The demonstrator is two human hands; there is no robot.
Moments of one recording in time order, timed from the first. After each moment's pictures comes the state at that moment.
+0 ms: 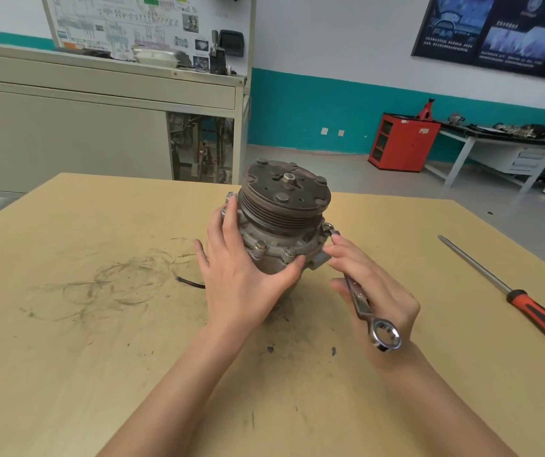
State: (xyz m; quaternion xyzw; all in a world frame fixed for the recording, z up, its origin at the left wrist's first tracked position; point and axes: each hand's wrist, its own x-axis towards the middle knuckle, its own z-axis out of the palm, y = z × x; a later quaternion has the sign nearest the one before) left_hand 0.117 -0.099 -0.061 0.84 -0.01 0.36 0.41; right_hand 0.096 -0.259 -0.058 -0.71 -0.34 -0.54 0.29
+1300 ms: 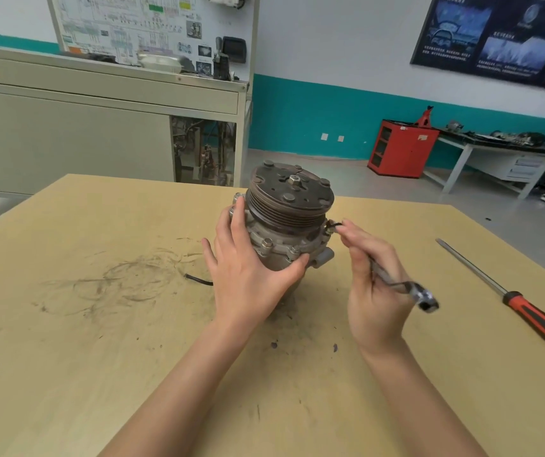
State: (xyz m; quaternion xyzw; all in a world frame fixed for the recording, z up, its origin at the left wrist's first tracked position) left_hand 0.115 -0.098 -0.060 0.84 -0.01 0.35 0.42; right_hand 0.099 -0.238 -0.052 -0.66 -0.27 -0.50 0.50
